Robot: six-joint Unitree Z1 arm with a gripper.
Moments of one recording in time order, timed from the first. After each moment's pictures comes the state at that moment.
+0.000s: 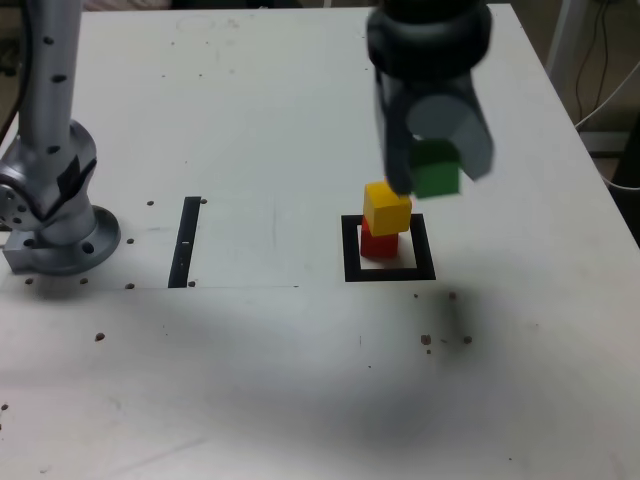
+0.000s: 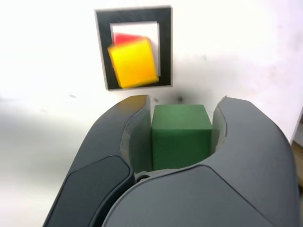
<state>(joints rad) -0.26 1.96 -1.85 1.41 0.17 -0.27</state>
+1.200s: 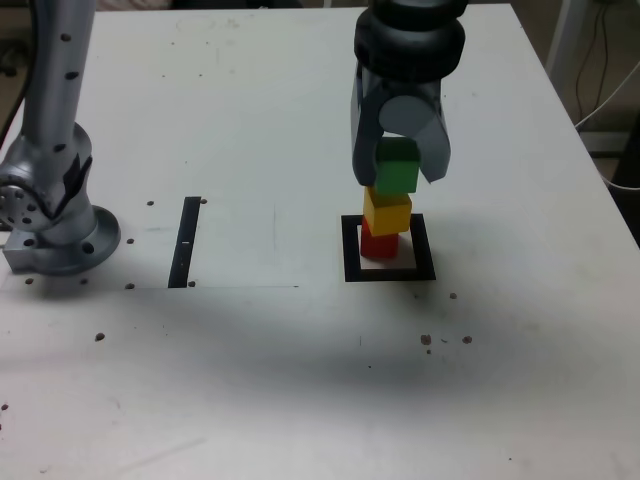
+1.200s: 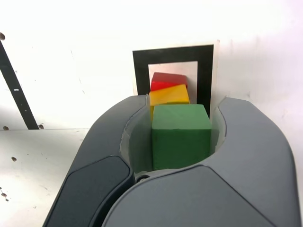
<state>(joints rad) -0.12 2.00 -1.77 1.42 0.13 -0.10</state>
